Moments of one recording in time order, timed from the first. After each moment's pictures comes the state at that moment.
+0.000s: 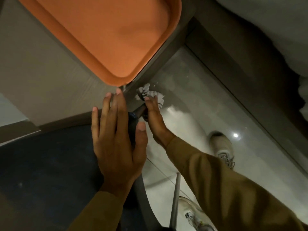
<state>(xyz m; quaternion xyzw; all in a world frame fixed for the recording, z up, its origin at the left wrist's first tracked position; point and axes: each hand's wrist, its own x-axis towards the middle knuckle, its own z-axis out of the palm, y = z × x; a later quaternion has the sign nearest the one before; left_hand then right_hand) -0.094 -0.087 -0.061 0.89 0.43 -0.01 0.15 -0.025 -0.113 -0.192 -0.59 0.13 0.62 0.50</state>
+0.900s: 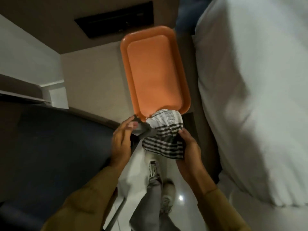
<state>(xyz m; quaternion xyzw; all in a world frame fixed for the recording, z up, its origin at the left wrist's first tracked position) -0.063 -0.069 -0.021 0.52 0.66 0.23 0.49 0.132 -0.133 0.013 -0.61 0.09 0.63 0.47</state>
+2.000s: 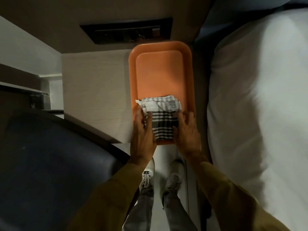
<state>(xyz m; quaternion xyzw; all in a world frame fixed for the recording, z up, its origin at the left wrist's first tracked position) 0.031 0.015 -0.056 0.69 0.65 0.01 0.33 0.191 0.014 -0.058 -0.75 -0.53 0.39 0.02</state>
